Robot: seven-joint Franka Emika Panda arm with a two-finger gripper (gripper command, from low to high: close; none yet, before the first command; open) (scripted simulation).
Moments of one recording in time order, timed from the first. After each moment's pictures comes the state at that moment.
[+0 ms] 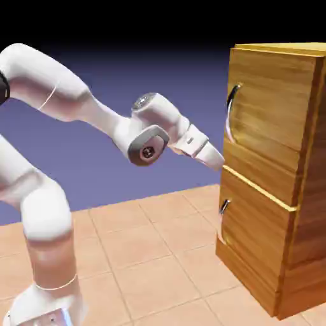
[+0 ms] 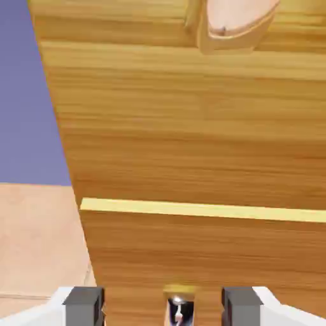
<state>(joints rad) -0.01 -0.58 0.02 -2.80 0.12 3.03 0.77</state>
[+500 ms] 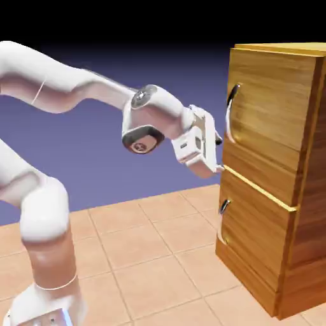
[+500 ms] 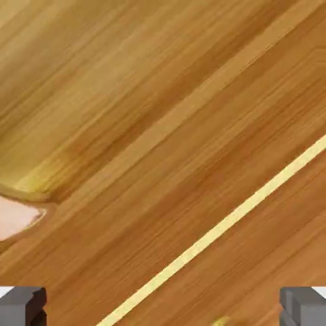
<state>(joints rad) -0.13 -0.64 0.13 -2.74 0.77 2.99 0.93</state>
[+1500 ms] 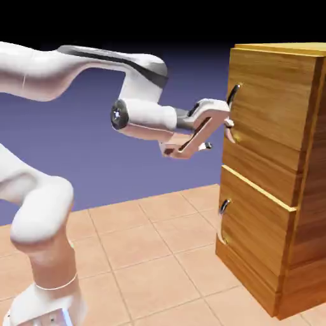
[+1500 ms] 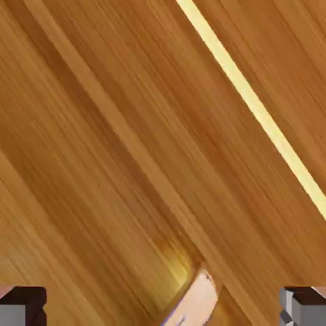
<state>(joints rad) -0.37 -0.75 0.36 -2.61 2.07 2.92 1.24</state>
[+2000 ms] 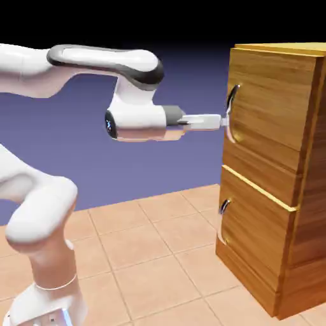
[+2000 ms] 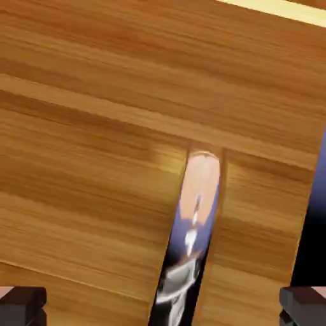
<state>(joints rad) -0.48 -0.80 0.48 -2.55 2.73 2.89 1.40</state>
